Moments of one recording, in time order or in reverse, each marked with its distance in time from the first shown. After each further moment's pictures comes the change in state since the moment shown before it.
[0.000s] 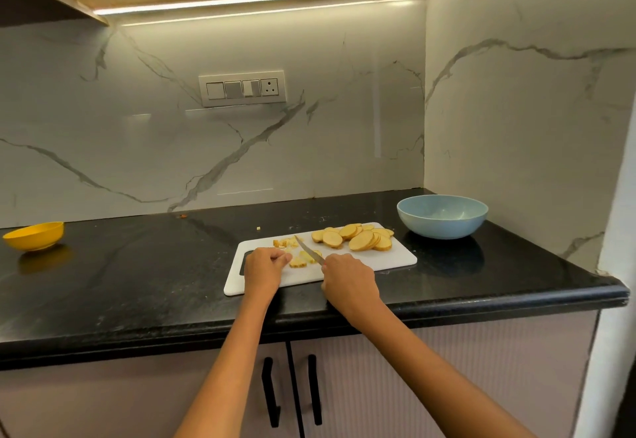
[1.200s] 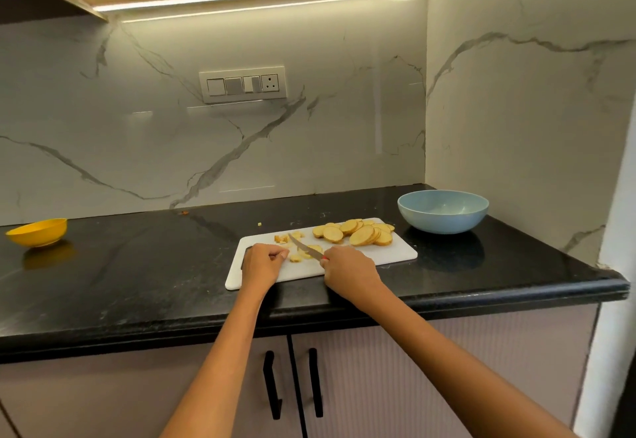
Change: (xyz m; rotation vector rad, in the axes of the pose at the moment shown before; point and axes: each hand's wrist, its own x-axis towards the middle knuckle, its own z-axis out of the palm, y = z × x) left_hand 0.005 -0.010 -0.003 0.027 -0.053 0.036; right_hand 0.014 0.012 0.006 0.120 -0.032 -0.017
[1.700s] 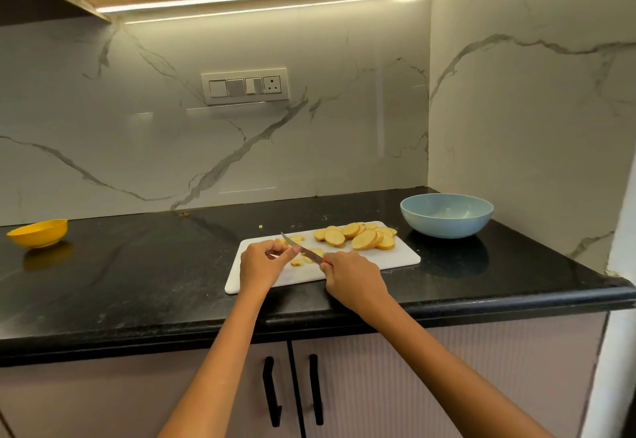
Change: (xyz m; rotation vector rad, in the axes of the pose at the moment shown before) left_hand -0.001 0.009 -0.002 -0.192 0.078 -0.003; right_hand 0.002 0.009 0.008 0.053 0.062 -0.064
